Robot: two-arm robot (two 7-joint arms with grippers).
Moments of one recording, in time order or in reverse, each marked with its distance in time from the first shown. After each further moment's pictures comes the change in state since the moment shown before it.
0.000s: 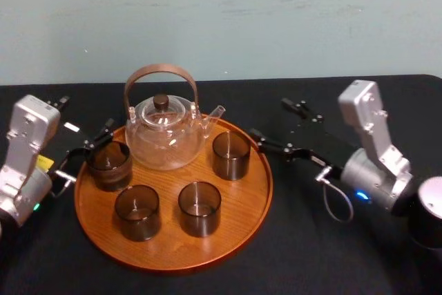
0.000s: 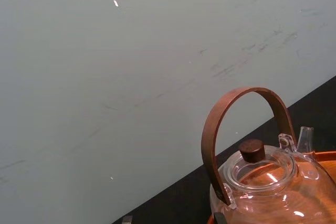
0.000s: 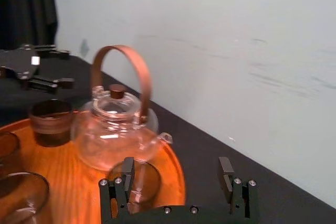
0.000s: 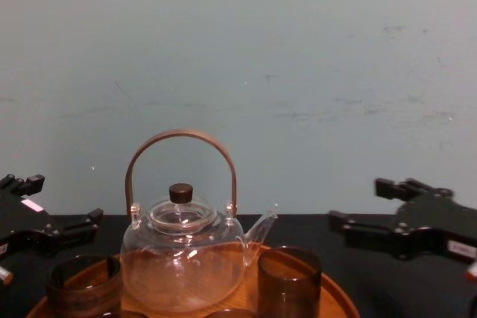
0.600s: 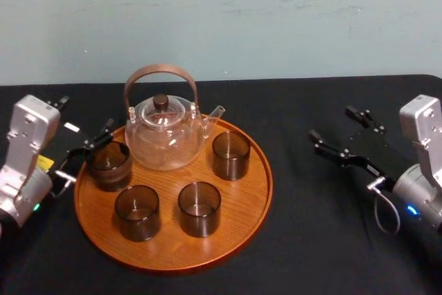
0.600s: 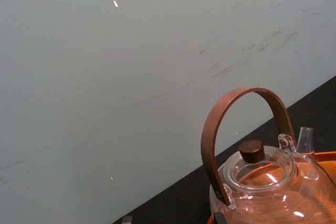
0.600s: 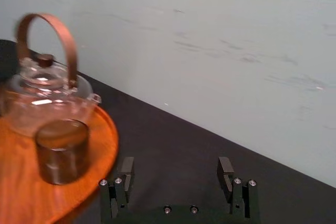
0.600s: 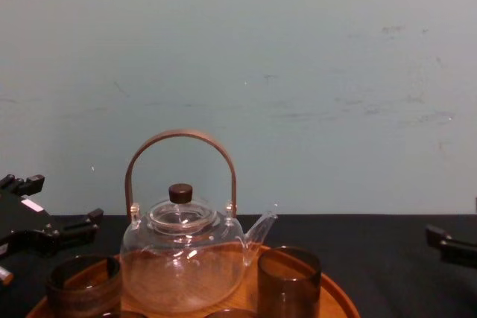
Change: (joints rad) left arm 0.000 0.000 0.000 0.000 0.000 0.000 0.000; right arm -0.130 0.052 0.147 -0.030 -0.017 -0.029 -0.102
